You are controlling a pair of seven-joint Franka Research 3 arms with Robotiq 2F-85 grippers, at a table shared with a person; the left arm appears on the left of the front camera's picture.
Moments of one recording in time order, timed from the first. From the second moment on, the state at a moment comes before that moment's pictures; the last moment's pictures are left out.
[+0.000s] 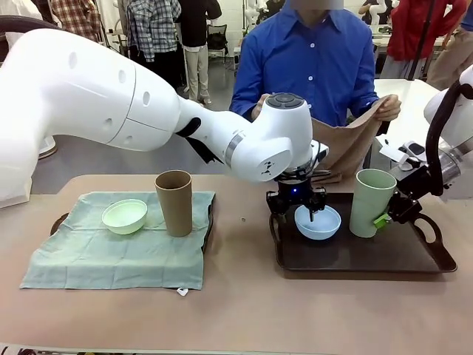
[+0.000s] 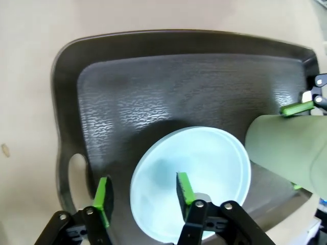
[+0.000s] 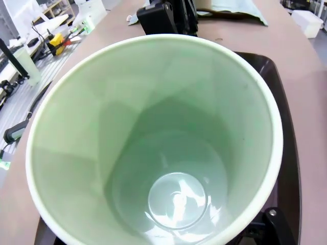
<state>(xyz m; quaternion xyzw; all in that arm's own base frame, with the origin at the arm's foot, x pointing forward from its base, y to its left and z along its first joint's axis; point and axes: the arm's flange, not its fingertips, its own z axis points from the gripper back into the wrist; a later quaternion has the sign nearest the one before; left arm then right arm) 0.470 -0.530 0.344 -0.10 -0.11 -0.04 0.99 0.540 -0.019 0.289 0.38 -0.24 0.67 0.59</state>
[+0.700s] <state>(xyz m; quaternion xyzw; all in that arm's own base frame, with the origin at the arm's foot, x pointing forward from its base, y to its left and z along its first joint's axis) 0.472 -0.530 0.341 -0.11 -0.11 -0.04 0.99 0.540 -0.025 0.289 0.37 -0.25 0.68 0.58</state>
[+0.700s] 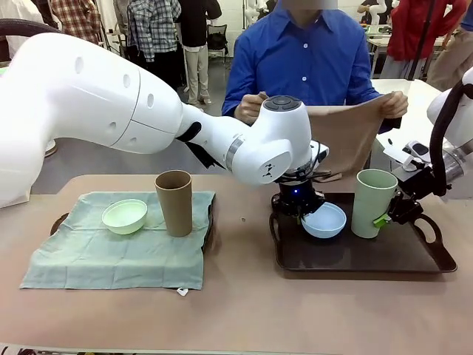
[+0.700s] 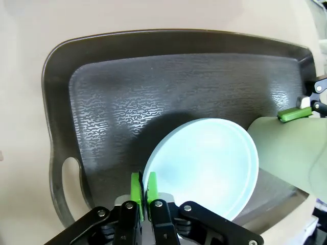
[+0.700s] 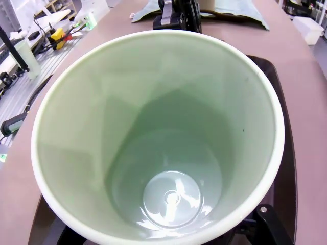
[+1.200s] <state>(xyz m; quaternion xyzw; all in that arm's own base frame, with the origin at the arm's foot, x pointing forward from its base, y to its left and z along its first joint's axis) 0.465 -0.530 0.358 -0.10 -0.10 -0.04 0.99 0.534 -0.044 0.319 0.37 -0.27 0.68 0.57</state>
